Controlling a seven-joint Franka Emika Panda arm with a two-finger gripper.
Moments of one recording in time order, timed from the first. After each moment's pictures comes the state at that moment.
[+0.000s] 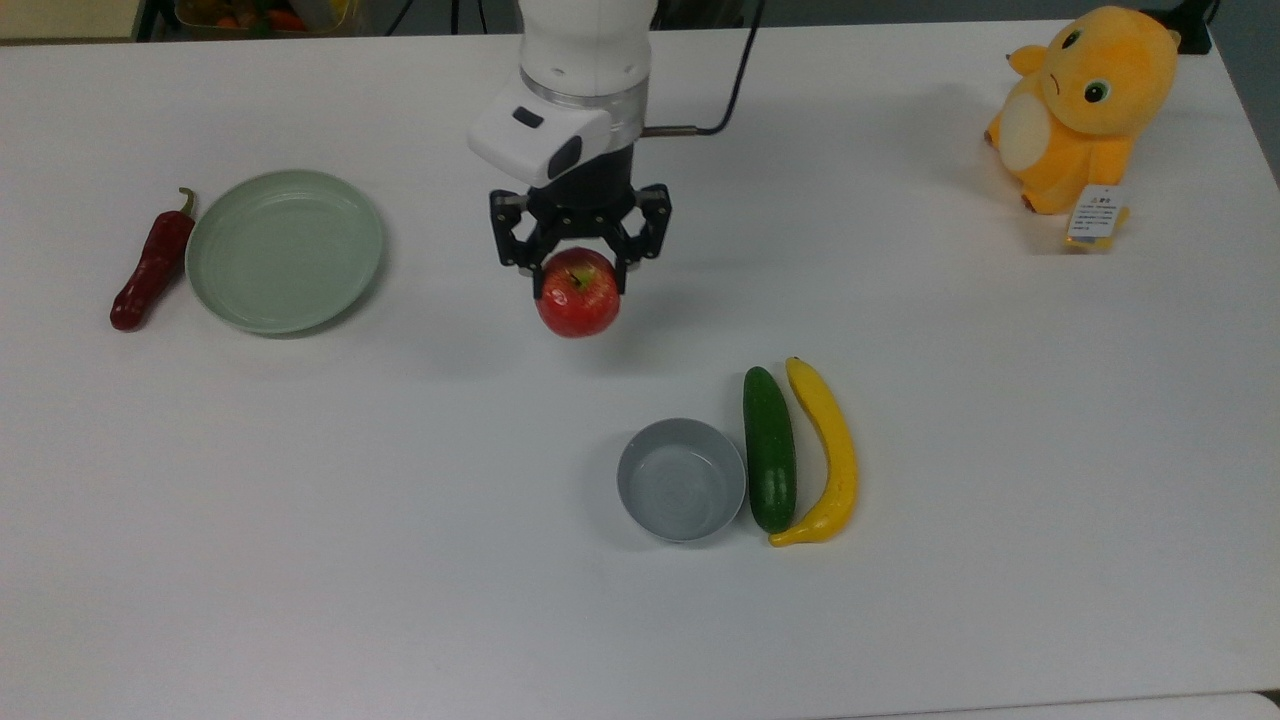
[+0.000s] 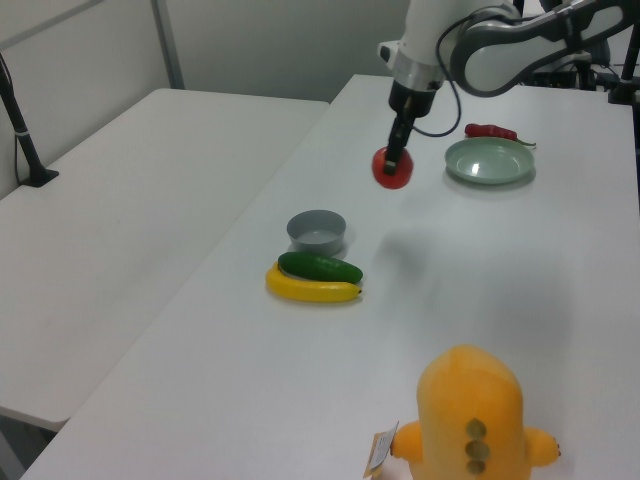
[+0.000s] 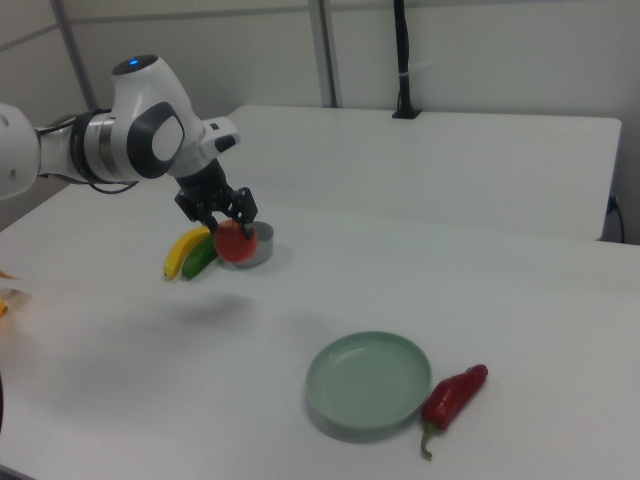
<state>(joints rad) 0.07 0.25 0.10 -1.74 -0.15 2.25 0.04</state>
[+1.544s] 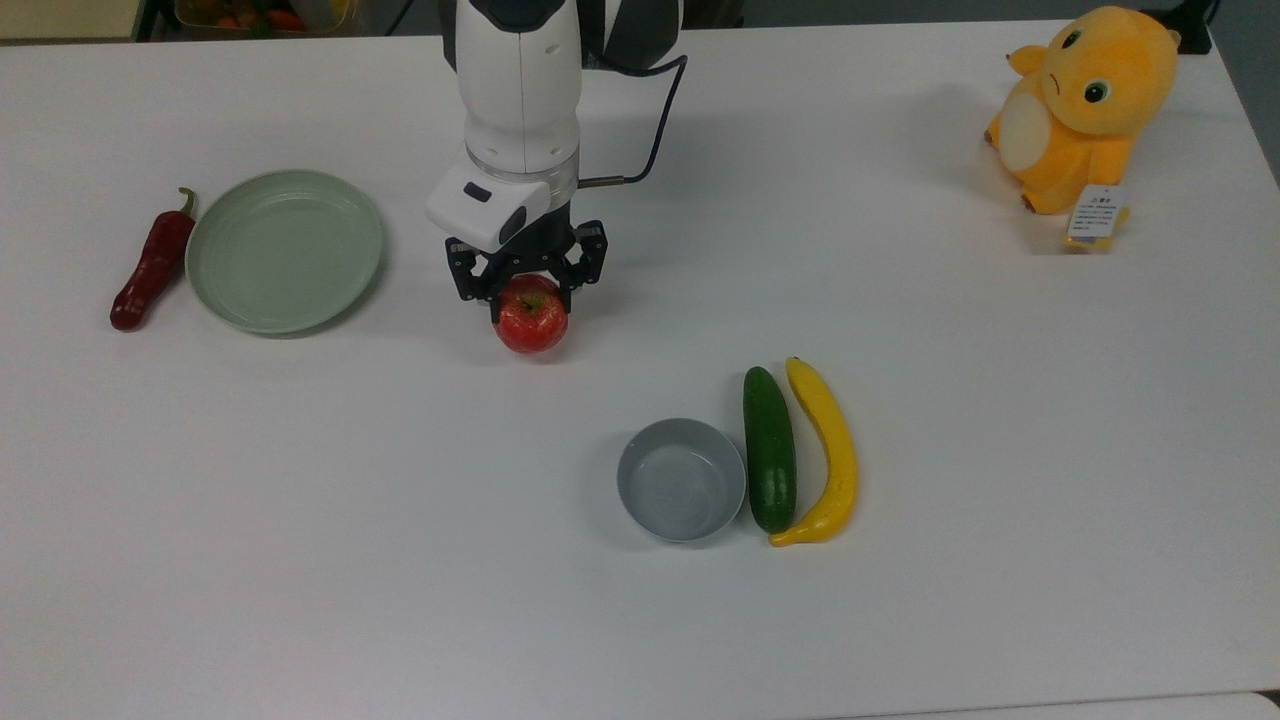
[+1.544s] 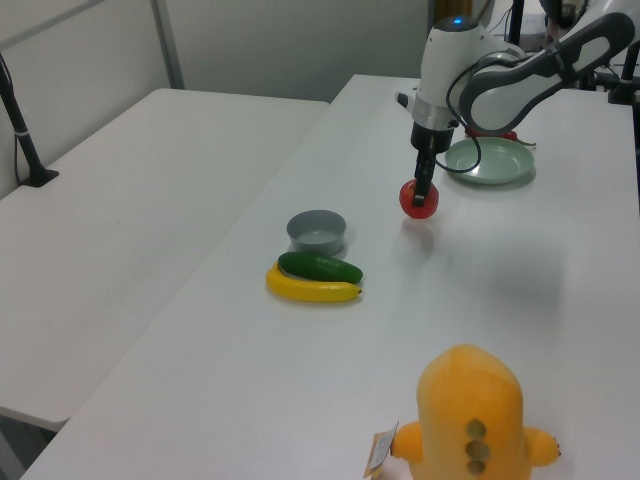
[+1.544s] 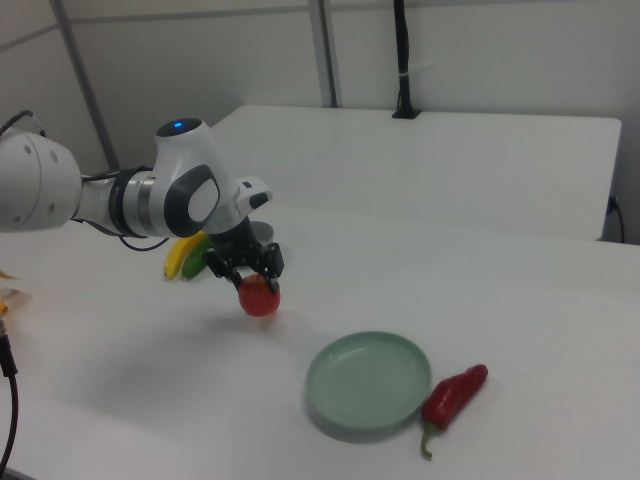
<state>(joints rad) -0.01 0.31 0.10 -1.89 -0.15 2.37 -0.11</state>
